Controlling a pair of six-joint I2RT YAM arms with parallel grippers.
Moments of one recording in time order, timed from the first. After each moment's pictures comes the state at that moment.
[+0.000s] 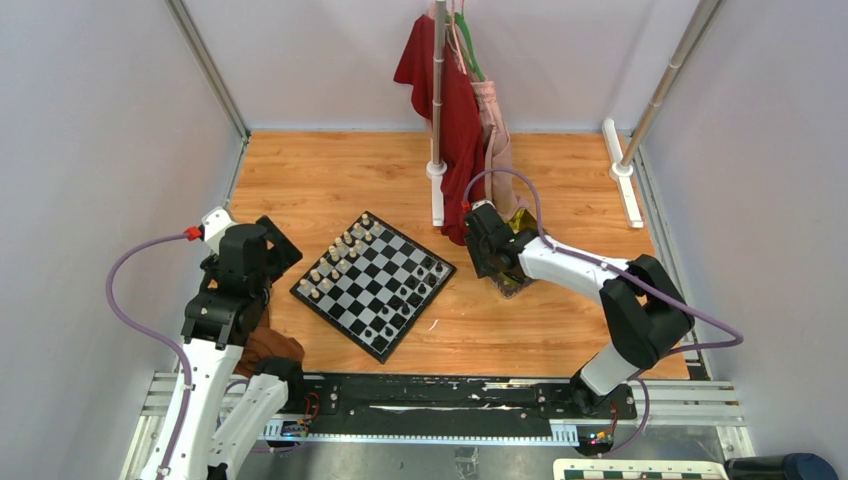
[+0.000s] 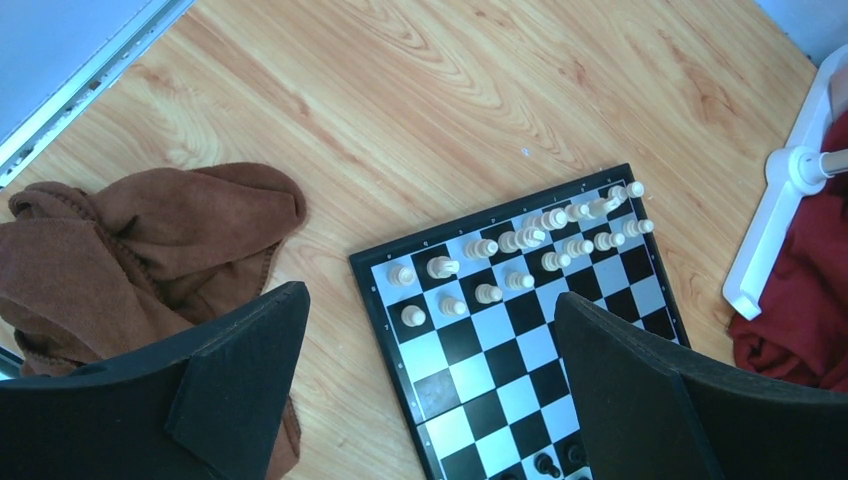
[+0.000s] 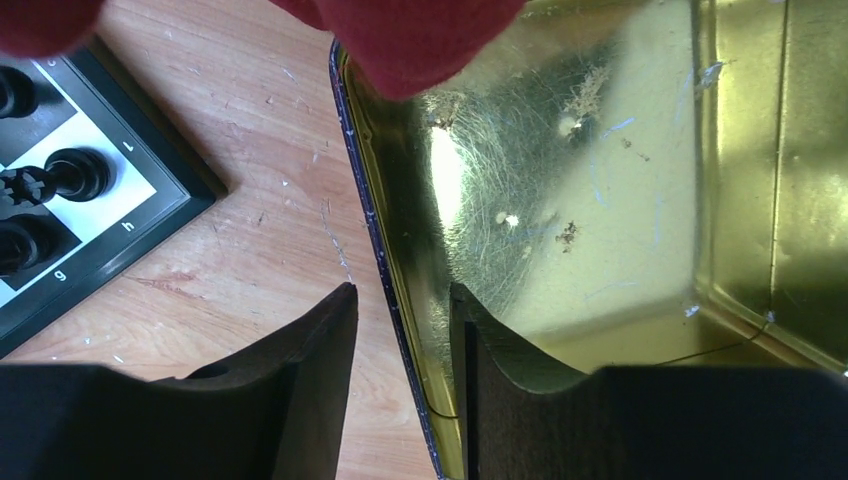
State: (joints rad) left arm -0.16 0.65 0.89 -0.86 -0.48 -0.68; right arm 0.68 1.57 0.96 -0.40 0.27 0.20
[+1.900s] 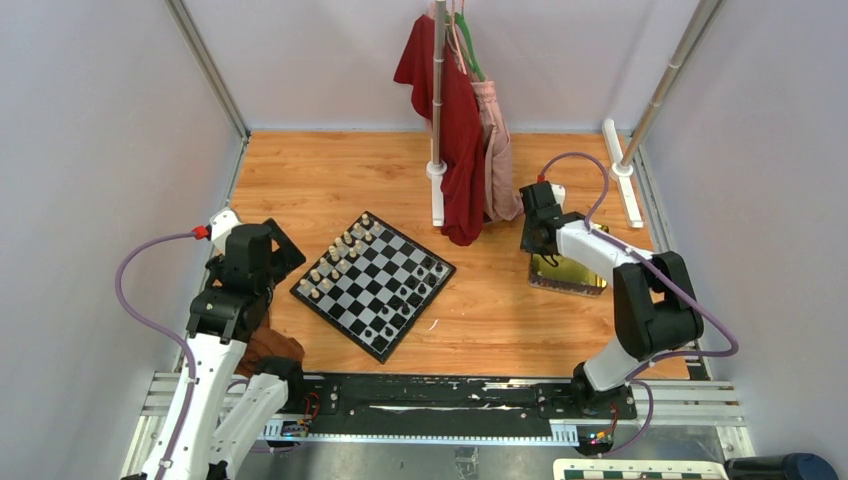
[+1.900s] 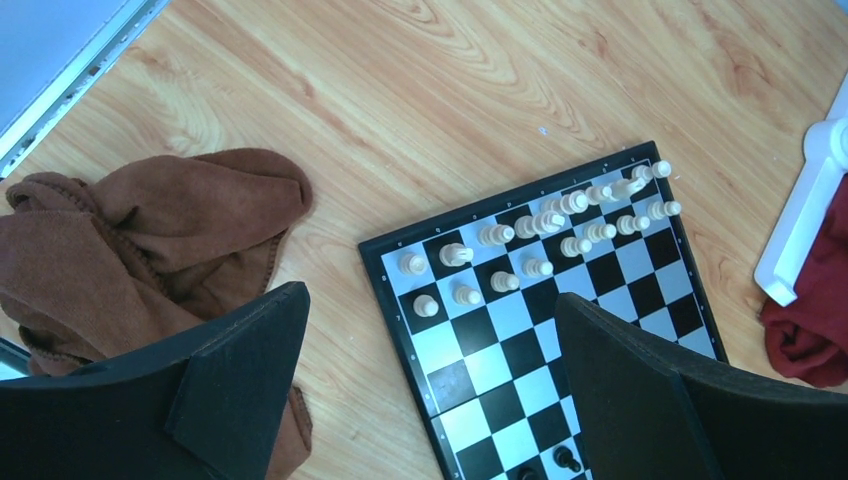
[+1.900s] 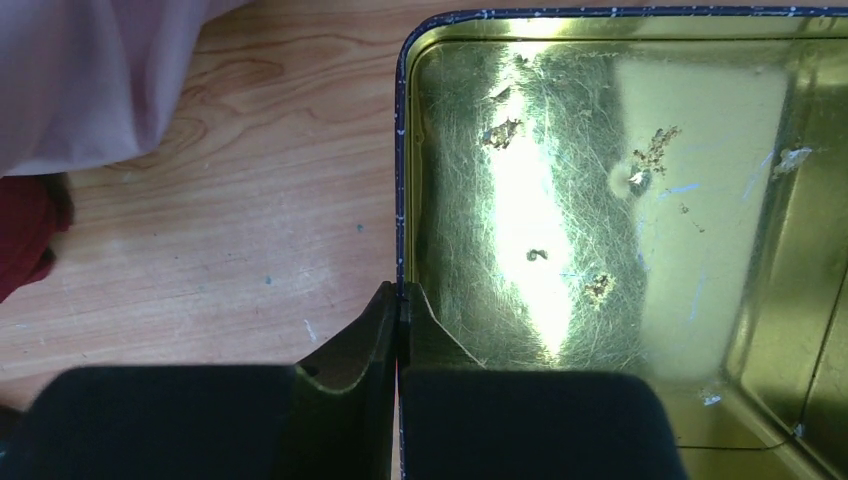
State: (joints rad) left arm -0.16 0.67 0.86 -0.86 -0.46 -0.66; right arm 0.32 1.56 0.94 -0.38 0.30 0.42
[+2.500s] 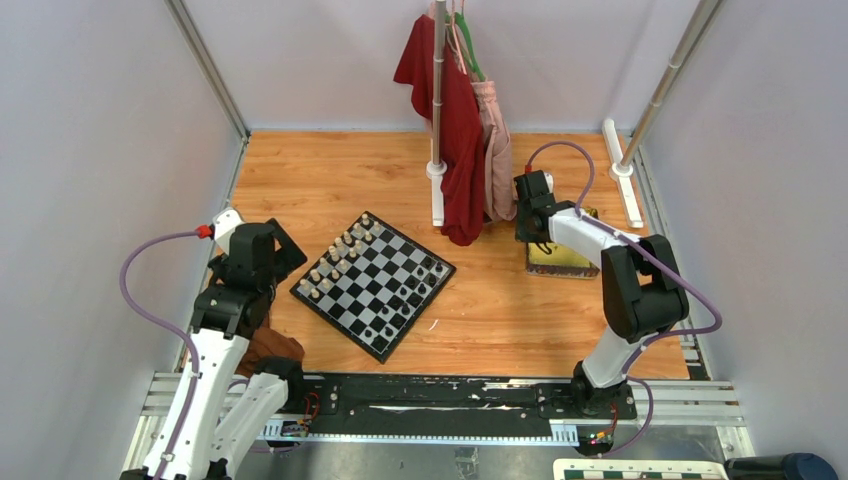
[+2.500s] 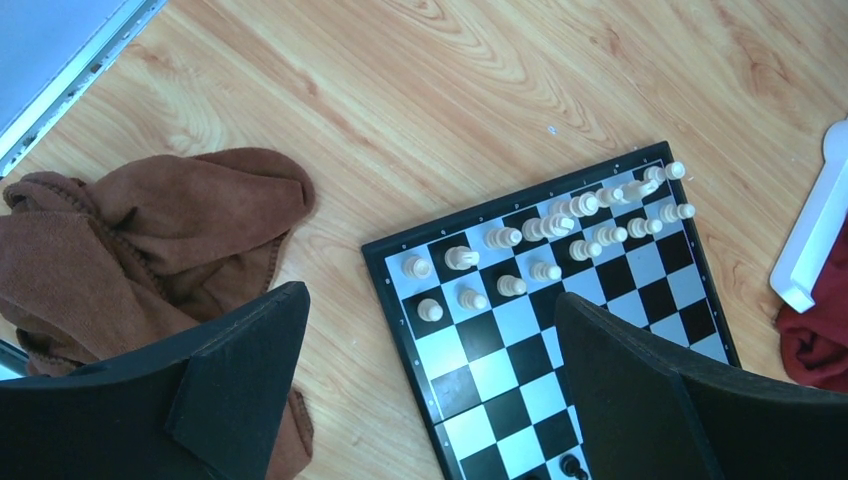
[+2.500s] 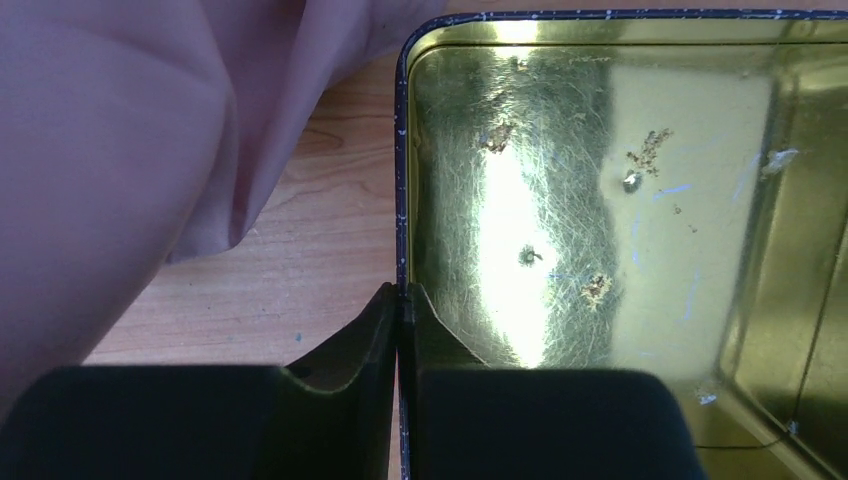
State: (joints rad) left arm -0.16 0.69 0.84 -0.84 -0.48 -0.66; right arm 0.32 1.69 1.06 -0.34 0.26 0.31
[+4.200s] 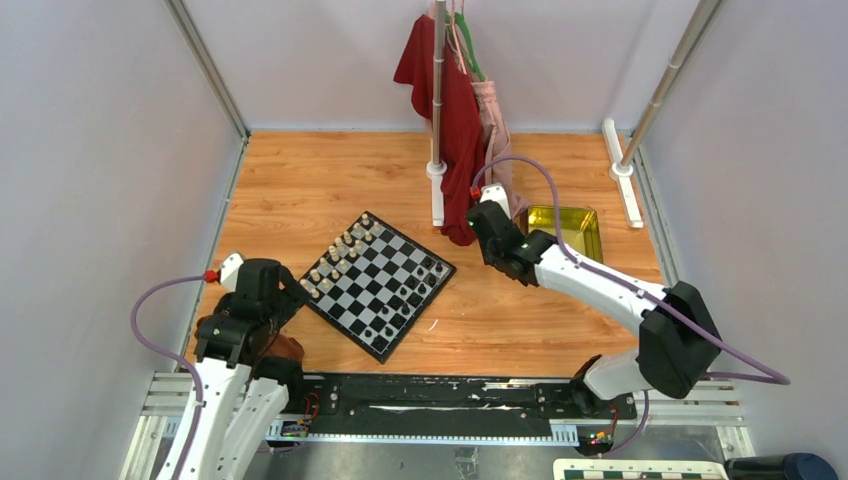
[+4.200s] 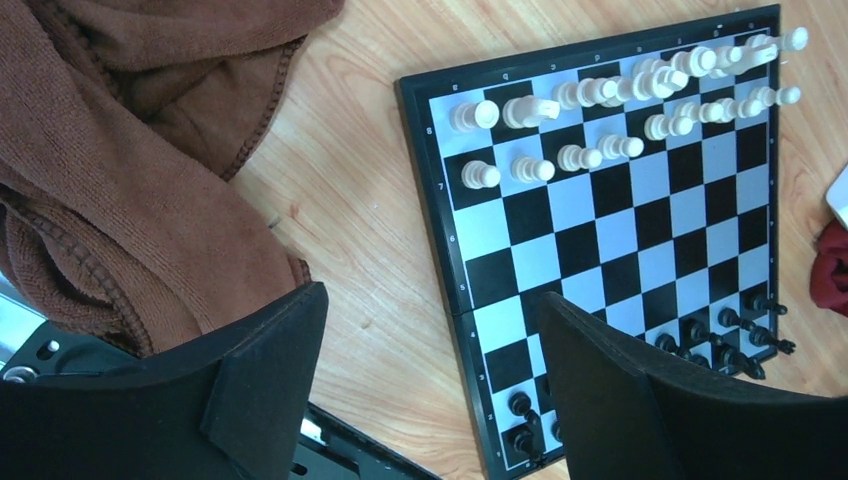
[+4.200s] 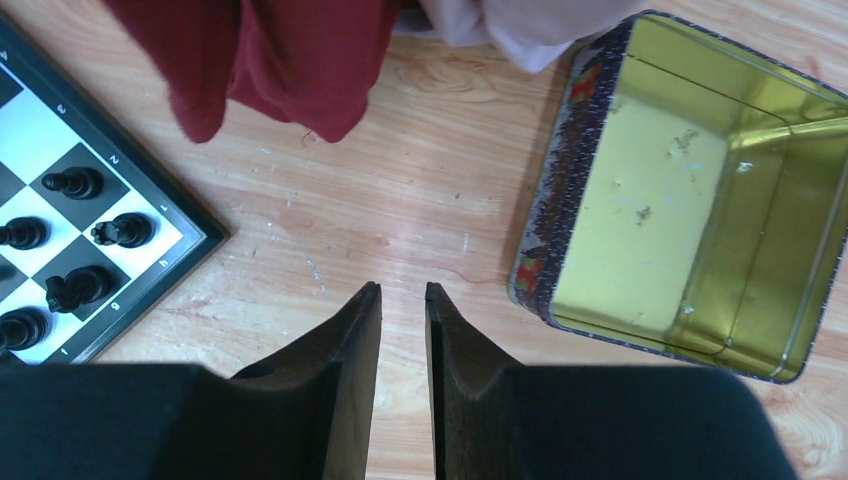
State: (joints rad) left arm -0.16 0.50 0.67 -1.05 -0.33 -0.88; right arm 0.74 1.38 0.99 -0.45 0.50 0.26
